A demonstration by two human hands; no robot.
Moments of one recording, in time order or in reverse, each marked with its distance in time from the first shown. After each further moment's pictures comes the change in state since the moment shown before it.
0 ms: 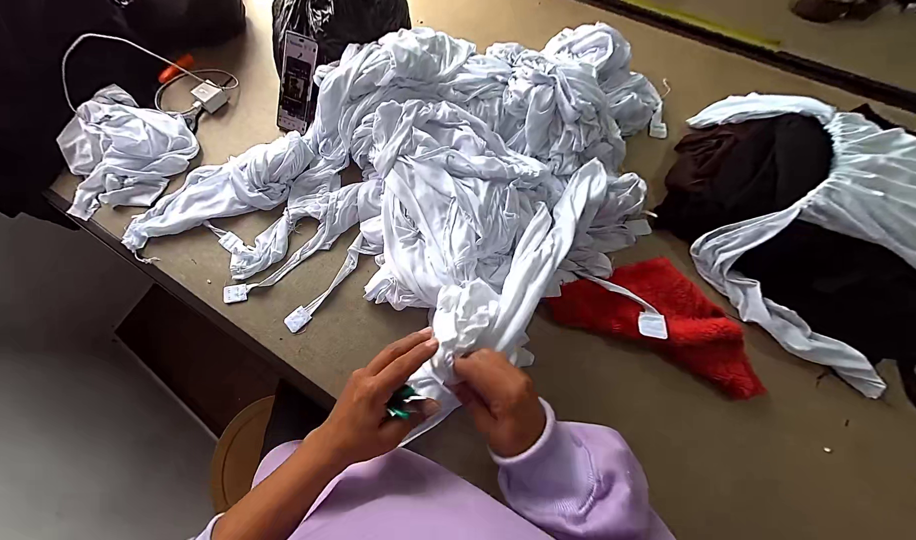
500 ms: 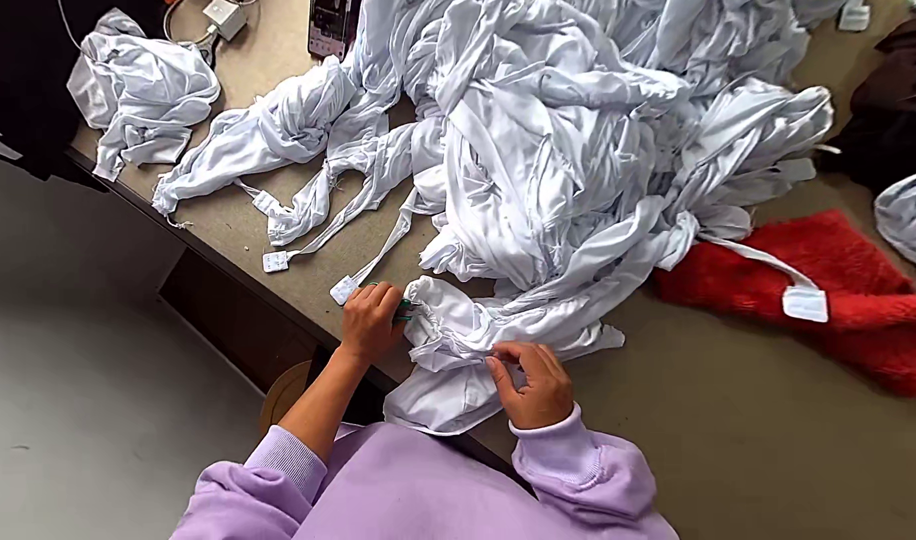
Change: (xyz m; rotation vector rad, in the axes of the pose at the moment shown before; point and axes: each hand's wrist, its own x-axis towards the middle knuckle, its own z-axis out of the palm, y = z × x) left_hand -0.021 -0.152 -0.035 0.776 0.190 -0.007; right_hand -0.053 0.005 0.080 -0.150 0.049 0.357
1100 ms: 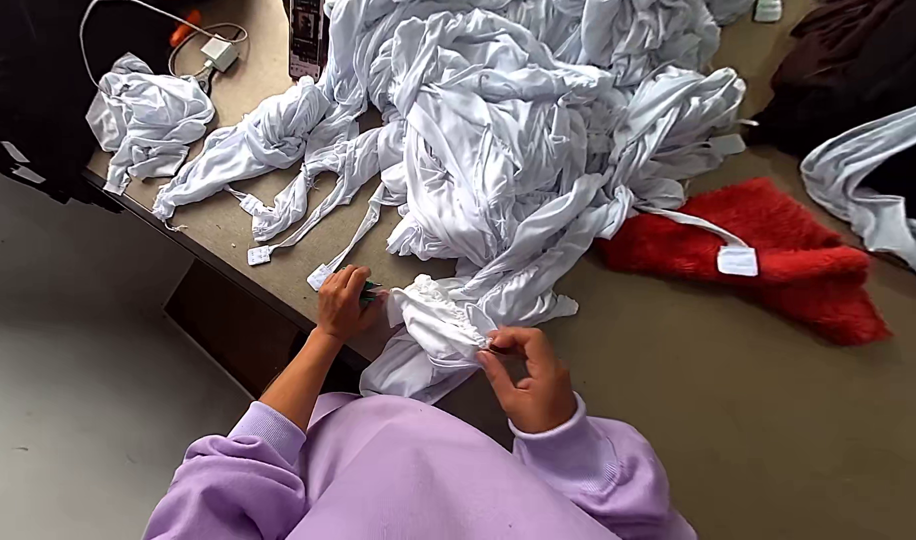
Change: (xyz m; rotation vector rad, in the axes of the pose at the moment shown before) left_hand -0.006 -0.001 0.000 0.006 0.063 0.071; right_hand -0.018 -0.009 -0.055 0.326 0.038 0.016
